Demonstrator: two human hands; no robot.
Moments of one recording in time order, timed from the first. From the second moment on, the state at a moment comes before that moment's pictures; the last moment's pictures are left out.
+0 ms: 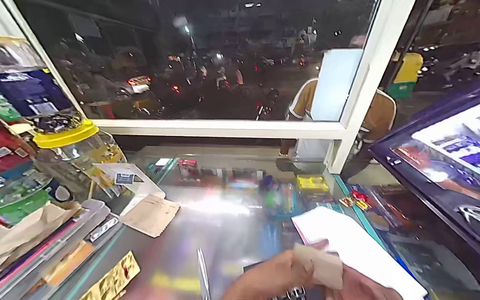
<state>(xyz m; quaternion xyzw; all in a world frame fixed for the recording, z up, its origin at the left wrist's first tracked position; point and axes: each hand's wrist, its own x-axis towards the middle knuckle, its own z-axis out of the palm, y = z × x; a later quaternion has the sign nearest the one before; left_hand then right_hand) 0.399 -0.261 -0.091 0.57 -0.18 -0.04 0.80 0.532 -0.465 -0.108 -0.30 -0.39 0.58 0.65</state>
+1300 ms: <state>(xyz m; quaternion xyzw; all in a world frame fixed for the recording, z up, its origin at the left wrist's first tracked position) 0.364 -0.211 -0.073 0.13 0.22 0.22 0.94 0.680 -0.421 -0.065 -0.91 -0.41 -0.04 -0.01</state>
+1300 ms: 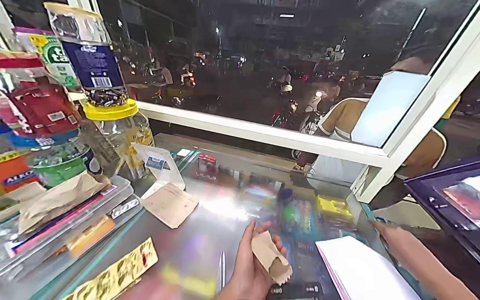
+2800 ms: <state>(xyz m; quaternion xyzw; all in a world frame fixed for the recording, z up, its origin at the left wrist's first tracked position) 0.362 -0.200 -0.068 0.05 0.24 0.31 0.92 0.463 -0.334 -0.049 -0.47 -0.80 -0.33 0.18</state>
